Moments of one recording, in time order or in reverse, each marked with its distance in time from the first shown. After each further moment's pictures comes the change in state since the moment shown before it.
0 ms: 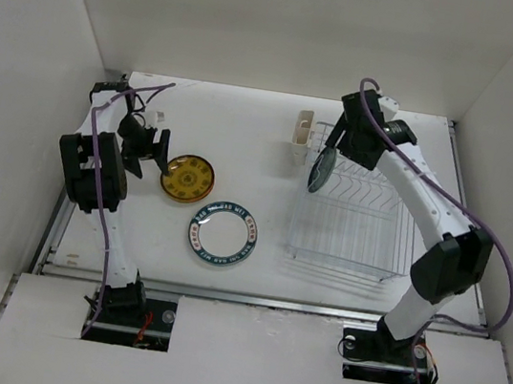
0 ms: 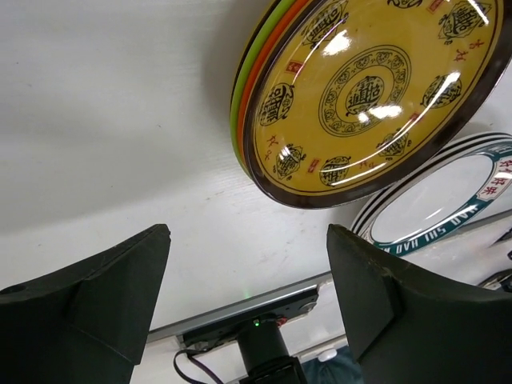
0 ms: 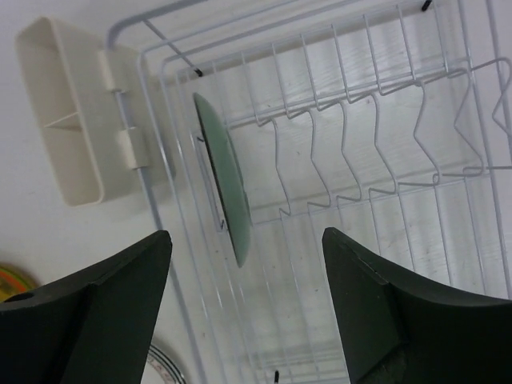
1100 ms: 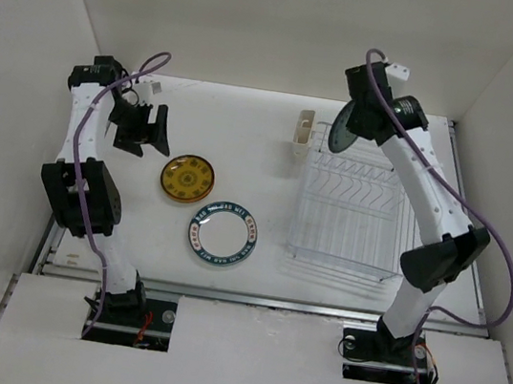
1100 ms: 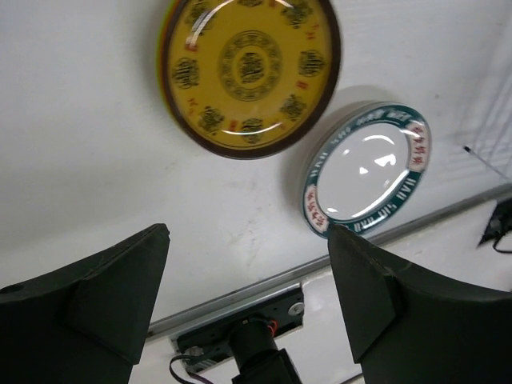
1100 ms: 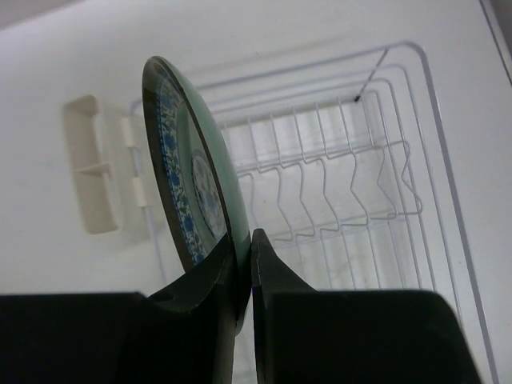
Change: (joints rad) left arm -0.004 -0.258 0.044 -0.063 0.080 0.025; right arm 0.010 0.161 0.344 -0.208 0.164 -0.129
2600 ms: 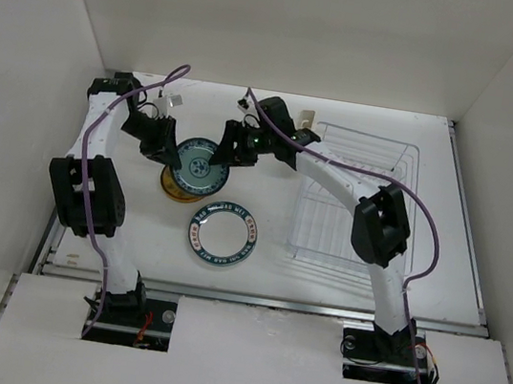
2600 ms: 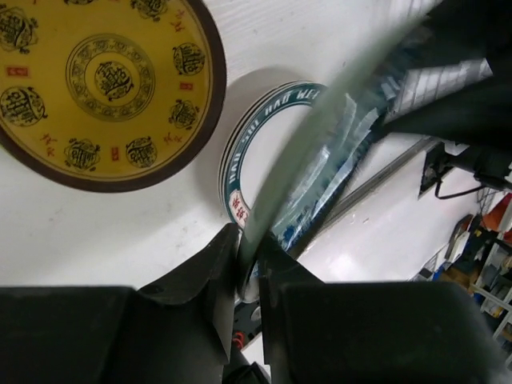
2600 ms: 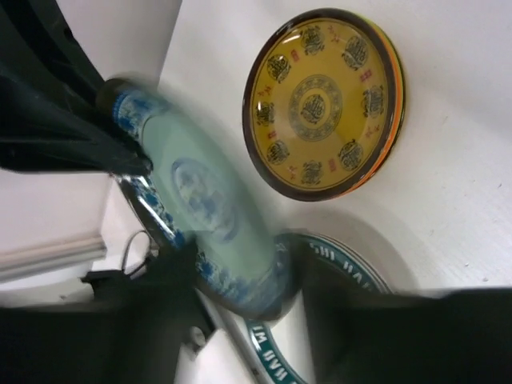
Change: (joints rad) left arm -0.067 -0.010 -0.150 0.051 0.270 0.048; right arm 0.248 0.344 -0.133 0.755 -1.161 0.003
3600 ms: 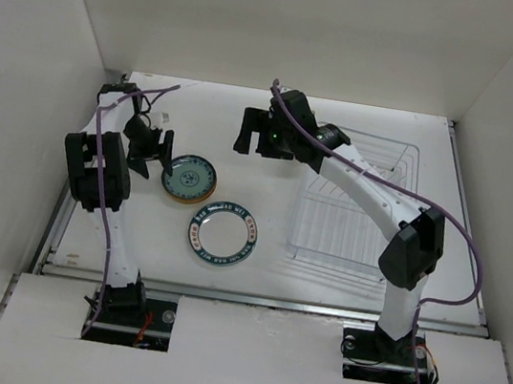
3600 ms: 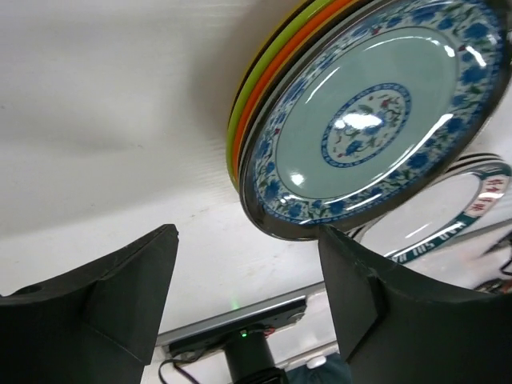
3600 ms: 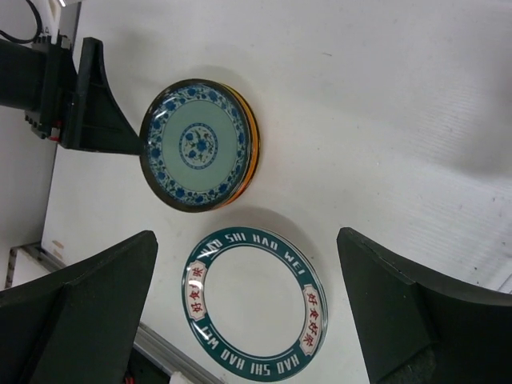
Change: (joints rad) left arm 0.039 0.278 0.093 0.050 -0.348 -0.138; right arm 0.029 -0.266 -0.066 -0.232 0.558 -0.028
